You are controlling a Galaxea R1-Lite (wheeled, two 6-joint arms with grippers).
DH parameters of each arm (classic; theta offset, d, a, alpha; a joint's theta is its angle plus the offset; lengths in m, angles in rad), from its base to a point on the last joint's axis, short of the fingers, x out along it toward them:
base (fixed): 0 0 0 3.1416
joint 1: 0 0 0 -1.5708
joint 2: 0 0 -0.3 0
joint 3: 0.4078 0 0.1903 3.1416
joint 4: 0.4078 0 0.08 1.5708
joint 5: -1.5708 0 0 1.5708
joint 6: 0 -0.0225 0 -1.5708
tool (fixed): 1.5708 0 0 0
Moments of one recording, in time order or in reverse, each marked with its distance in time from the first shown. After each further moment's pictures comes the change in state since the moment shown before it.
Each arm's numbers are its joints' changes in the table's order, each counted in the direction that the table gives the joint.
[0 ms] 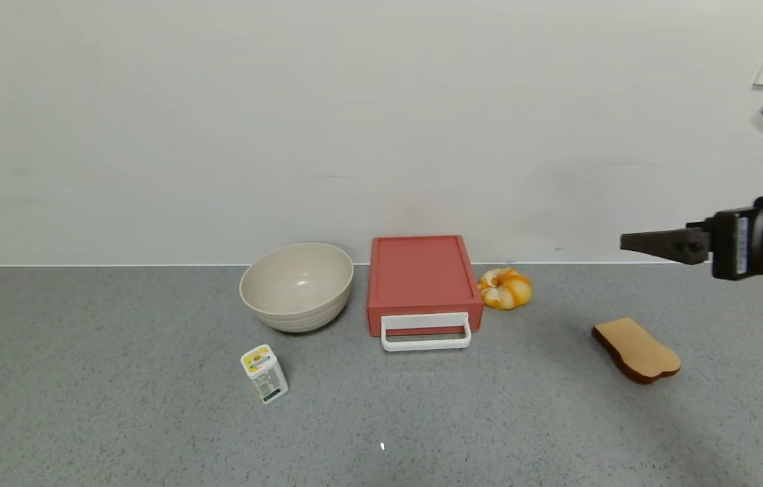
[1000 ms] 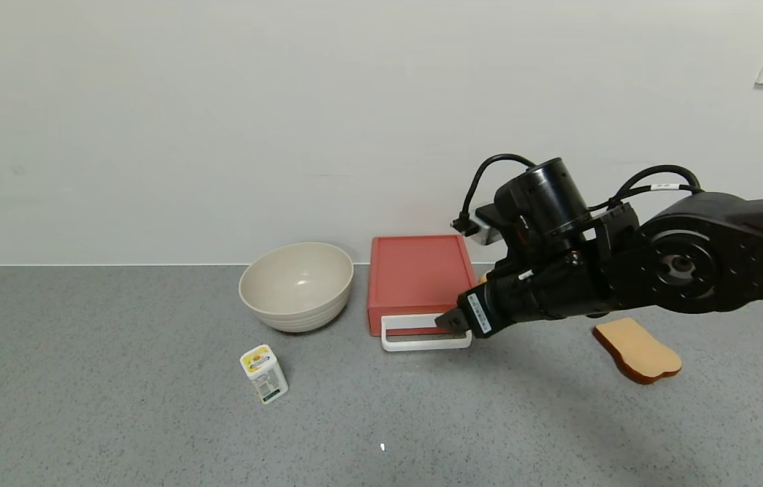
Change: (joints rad) left arm 0.000 0.000 0.000 0.000 0.000 0.000; right arm -0.391 -0.522 0.363 0.186 -0.177 -0.001
